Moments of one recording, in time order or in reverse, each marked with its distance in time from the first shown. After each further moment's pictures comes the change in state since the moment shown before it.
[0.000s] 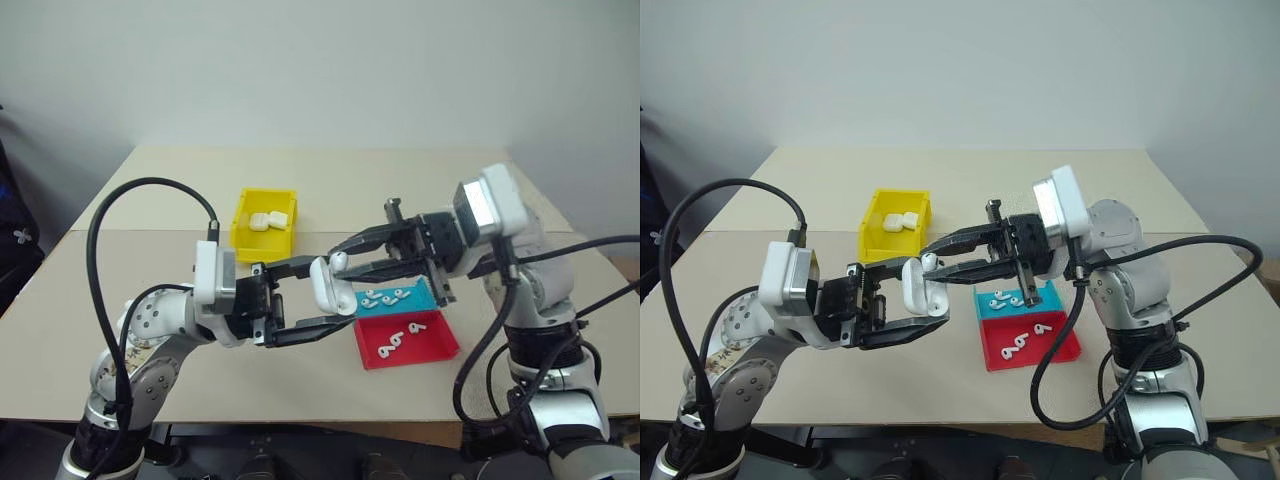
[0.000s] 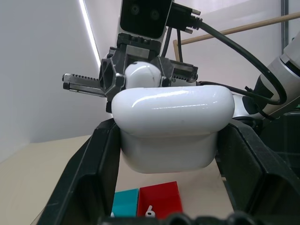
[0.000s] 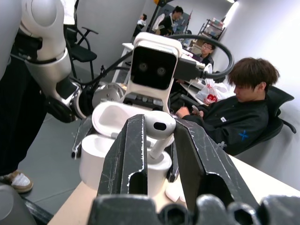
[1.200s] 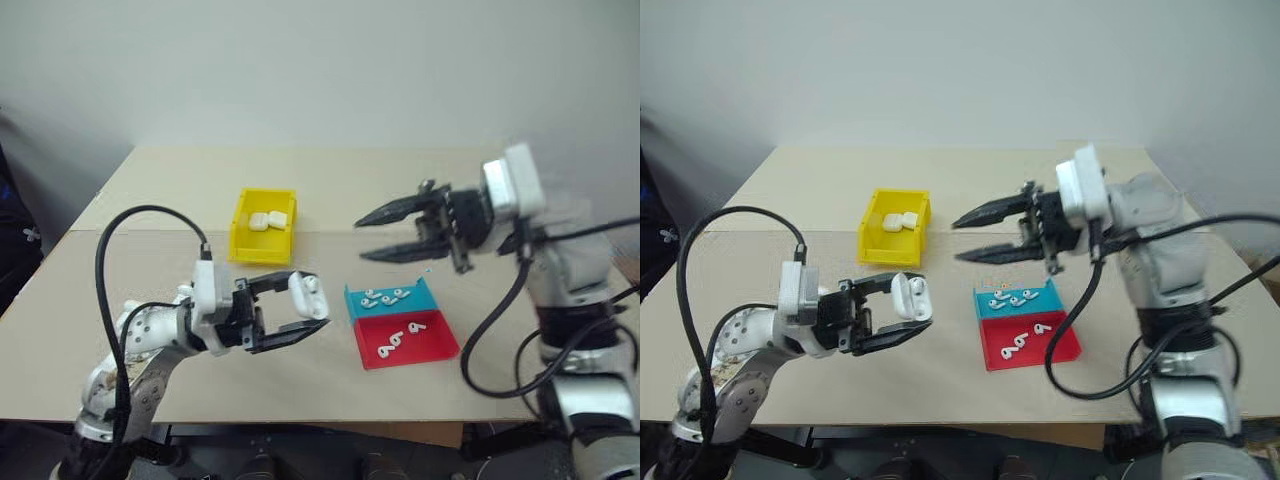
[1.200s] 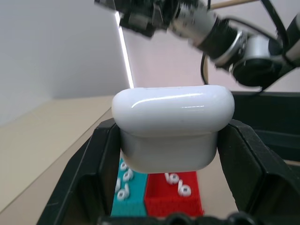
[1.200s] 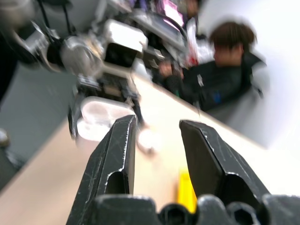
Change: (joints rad) left arm 0.180 0.056 0.063 0.095 0.143 -0.085 -0.041; right arm -0.133 -0.248 0.008 0.172 -0.145 -0.011 0.043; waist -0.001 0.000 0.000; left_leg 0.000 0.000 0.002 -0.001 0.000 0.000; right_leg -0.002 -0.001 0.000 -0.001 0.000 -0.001
